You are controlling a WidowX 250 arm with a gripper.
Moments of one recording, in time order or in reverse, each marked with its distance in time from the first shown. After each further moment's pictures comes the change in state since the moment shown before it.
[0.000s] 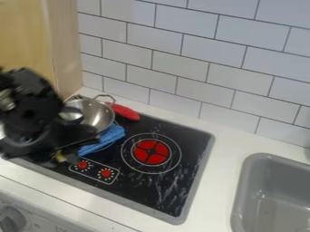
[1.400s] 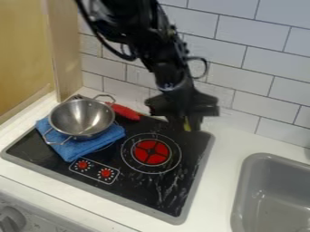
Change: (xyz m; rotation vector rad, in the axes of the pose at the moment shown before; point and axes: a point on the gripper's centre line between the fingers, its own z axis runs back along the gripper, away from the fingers) arm 0.052 -0.159 -0.073 -0.288 0.271 -0.349
